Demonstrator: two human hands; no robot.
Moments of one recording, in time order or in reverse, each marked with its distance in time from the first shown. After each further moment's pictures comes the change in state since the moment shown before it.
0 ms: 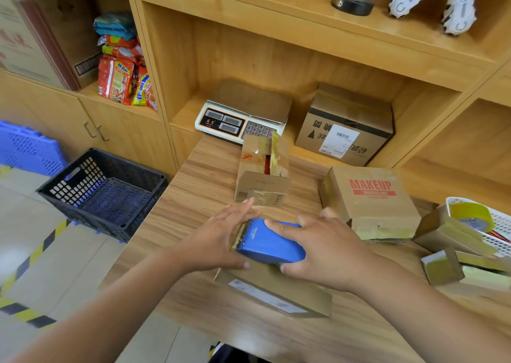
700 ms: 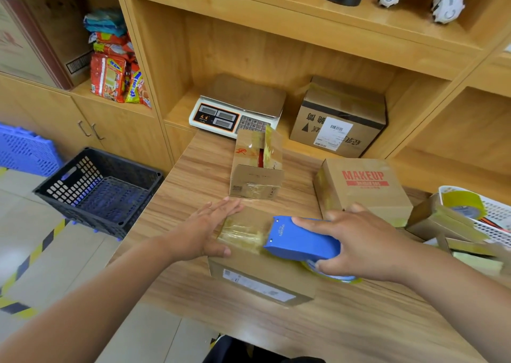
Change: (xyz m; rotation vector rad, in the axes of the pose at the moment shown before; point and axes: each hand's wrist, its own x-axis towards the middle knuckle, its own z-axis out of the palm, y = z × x) left_hand 0.002 -0.026 -0.003 0.157 -0.075 0.083; right_hand -0.039 0.050 -0.007 0.066 -0.067 -0.029
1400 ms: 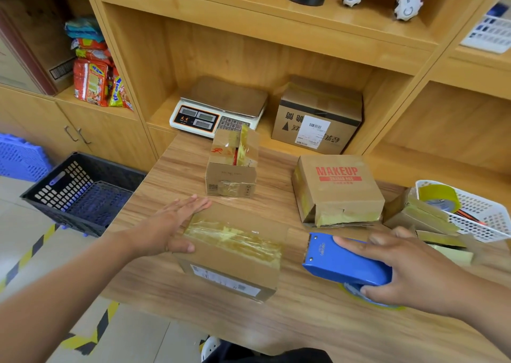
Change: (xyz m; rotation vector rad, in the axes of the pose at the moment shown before) left_hand -0.001 0.019 -0.004 0.091 -0.048 -0.108; right_hand -0.110 0.088 0.027 0.030 0.039 0.103
